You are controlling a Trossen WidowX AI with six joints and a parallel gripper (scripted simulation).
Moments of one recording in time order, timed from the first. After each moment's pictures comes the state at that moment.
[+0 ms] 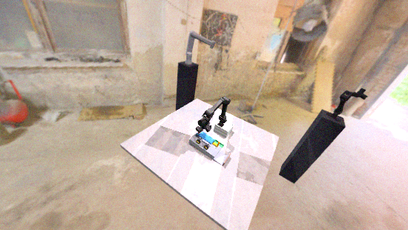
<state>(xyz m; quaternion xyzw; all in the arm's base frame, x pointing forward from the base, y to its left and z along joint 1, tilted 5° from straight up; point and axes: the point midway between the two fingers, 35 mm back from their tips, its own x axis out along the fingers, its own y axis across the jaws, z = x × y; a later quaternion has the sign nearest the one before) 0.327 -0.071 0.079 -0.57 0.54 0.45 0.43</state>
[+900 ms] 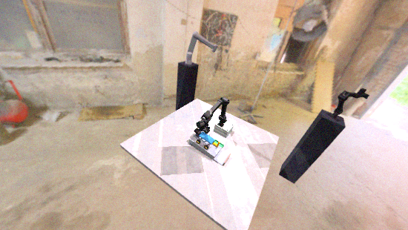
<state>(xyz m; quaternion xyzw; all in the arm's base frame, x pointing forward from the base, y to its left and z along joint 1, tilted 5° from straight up) 0.329 -0.079 0.048 -0.57 0.54 0.45 0.43</state>
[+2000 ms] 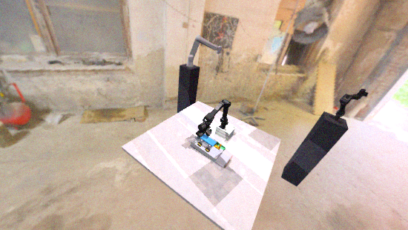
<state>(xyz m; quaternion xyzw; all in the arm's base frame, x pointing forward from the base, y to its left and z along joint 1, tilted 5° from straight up) 0.326 -0.079 0.048 -0.56 0.55 0.45 0.42</state>
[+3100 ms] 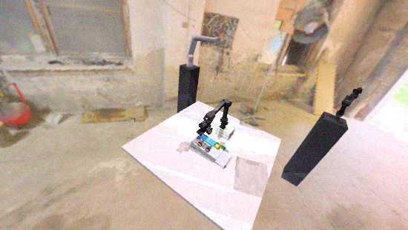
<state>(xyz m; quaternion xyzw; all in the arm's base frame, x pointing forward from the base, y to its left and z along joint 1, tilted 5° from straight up) 0.325 -0.075 0.069 -0.56 0.54 0.45 0.42</state>
